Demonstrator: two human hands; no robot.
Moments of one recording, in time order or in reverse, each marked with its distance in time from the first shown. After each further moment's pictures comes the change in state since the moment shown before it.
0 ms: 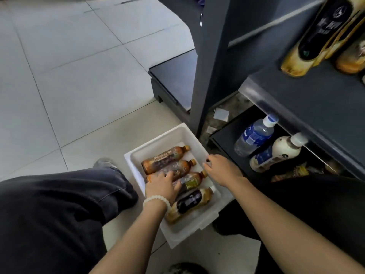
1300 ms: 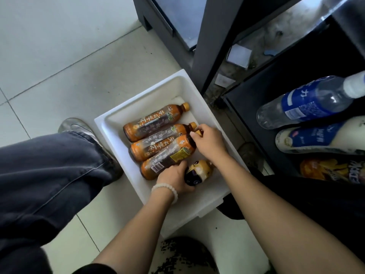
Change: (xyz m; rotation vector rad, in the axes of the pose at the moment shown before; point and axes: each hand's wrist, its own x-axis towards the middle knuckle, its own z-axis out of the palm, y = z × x) left_hand 0.063 0.003 0.106 -0.121 -0.461 0.107; right_hand 0.100 0.009 0.087 0.465 0.035 0.196
